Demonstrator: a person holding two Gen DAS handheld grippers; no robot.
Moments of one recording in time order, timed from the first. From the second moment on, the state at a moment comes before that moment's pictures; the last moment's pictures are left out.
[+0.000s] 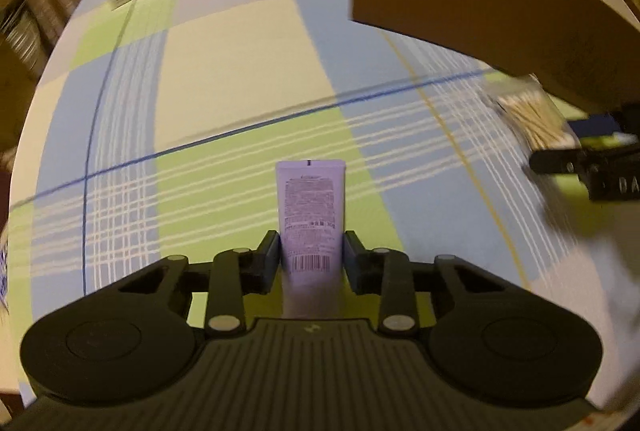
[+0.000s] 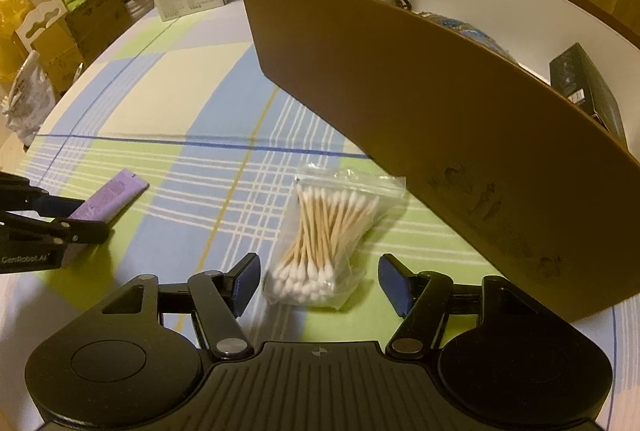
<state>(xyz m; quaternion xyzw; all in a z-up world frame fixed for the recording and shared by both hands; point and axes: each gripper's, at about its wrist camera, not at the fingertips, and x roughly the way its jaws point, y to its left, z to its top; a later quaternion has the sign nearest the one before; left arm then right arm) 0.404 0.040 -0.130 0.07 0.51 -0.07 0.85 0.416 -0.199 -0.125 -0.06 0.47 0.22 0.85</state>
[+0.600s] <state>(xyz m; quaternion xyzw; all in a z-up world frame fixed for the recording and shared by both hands) 0.394 0.053 -0.128 0.03 0.53 -0.01 0.85 0.422 -0.184 -0.129 -0.10 0.46 0.24 0.85</state>
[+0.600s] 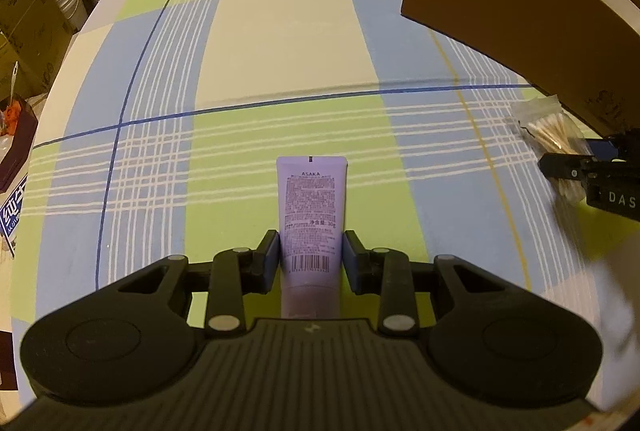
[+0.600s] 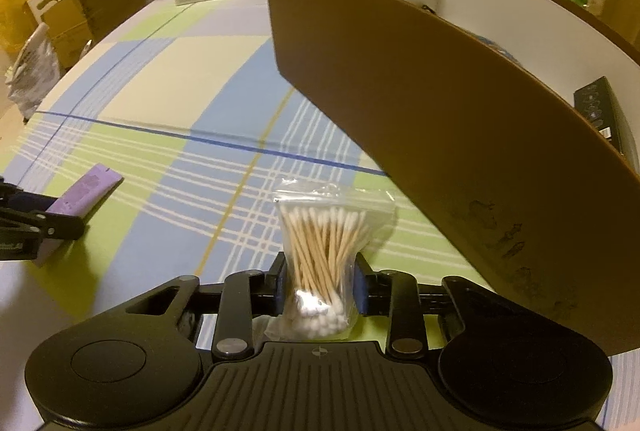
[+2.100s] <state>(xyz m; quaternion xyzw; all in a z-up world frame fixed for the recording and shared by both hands) 0.406 -0.025 0.003 0.00 0.41 -0.16 0.90 0.390 -0.274 -0.003 0.01 0.37 0.27 0.89</state>
